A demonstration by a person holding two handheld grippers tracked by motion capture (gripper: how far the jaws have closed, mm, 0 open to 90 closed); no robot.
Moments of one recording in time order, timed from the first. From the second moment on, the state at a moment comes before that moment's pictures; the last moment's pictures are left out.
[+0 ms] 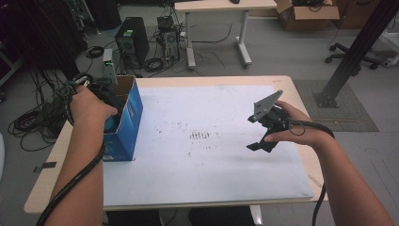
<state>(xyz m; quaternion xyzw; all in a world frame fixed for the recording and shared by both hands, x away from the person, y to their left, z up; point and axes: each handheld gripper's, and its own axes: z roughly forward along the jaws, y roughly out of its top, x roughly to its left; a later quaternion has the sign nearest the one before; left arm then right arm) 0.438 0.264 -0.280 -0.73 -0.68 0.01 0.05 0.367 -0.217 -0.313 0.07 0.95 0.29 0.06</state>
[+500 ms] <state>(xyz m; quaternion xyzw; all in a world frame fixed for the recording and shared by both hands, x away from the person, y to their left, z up) 0.431 0.260 -0.252 -0.73 -0.68 0.00 0.03 0.367 -0.214 -0.310 0.07 0.95 0.29 0.06</state>
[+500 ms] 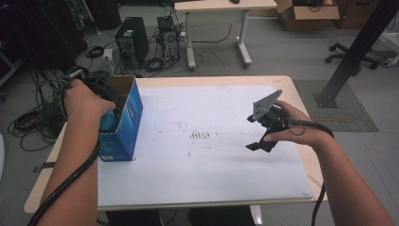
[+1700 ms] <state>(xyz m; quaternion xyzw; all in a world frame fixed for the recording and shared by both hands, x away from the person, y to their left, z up) 0.409 0.182 -0.161 -0.86 -0.50 -0.06 -0.01 0.367 -0.212 -0.293 0.07 0.96 0.28 0.06</state>
